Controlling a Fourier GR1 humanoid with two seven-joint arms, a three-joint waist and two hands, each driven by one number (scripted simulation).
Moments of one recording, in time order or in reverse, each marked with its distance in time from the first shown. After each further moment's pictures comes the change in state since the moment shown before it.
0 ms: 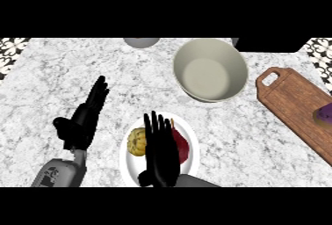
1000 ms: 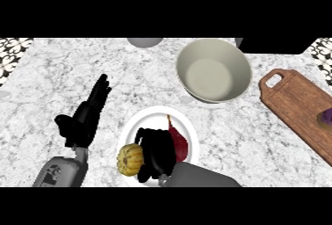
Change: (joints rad) left arm -0.015 -0.031 0.030 0.008 -0.033 -0.039 0.011; right arm -0.124 0.002 0.049 0.108 -0.273 -0.002 -0.126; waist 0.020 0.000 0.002
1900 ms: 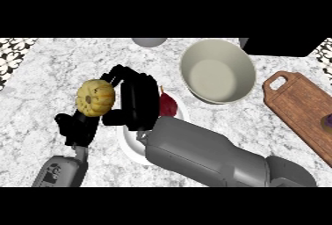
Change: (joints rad) left arm -0.008 -0.002 0.006 0.004 0.002 -0.029 0.001; right arm -0.389 0.002 -0.203 0.054 -0.055 -0.354 -0.047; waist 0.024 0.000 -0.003
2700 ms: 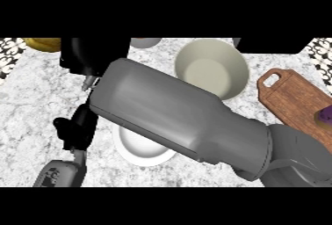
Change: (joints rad) left arm 0.035 -0.011 0.016 -0.007 -0.017 0.014 -0.008; right arm -0.462 0.001 -0.167 0.201 0.123 0.185 0.305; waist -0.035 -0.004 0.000
